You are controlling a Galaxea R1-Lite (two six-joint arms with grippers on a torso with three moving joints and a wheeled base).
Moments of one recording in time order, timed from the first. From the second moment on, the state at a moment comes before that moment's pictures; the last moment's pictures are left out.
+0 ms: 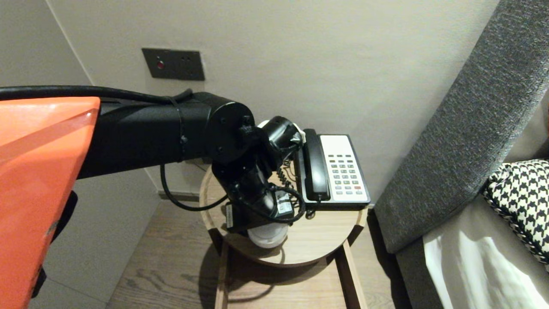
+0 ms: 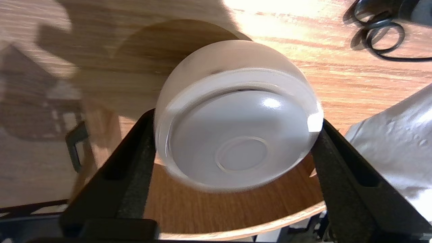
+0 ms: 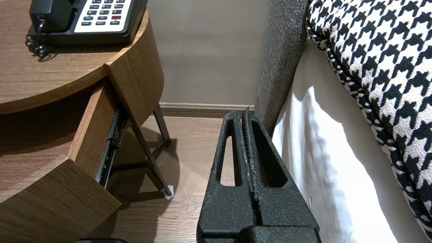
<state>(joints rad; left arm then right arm) -0.84 2.13 -1.93 0.97 0.06 -0.91 -0.01 0.00 0.00 -0.10 -0.02 0.01</state>
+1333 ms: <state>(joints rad) -0.85 1.85 -1.92 1.07 0.09 -0.86 -0.01 0.00 0.00 -0.10 -0.02 0.01</state>
